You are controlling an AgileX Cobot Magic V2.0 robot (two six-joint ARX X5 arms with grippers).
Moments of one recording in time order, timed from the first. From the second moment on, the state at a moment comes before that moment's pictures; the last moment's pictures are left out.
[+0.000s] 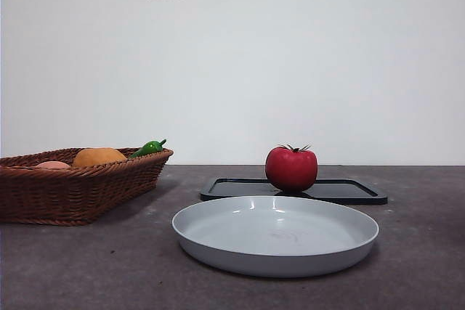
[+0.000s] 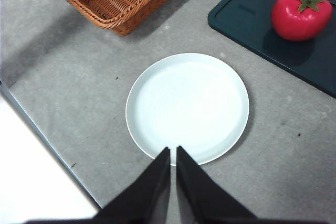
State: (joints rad) left arm 0.06 0.20 0.34 -0.10 0.04 0.23; right arm 0.56 0.76 0.94 -0.86 -0.26 0.06
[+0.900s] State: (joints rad) left arm 0.06 0.01 0.03 -0.19 0.00 0.22; right arm 0.56 0.76 0.94 -0.86 -0.26 0.06
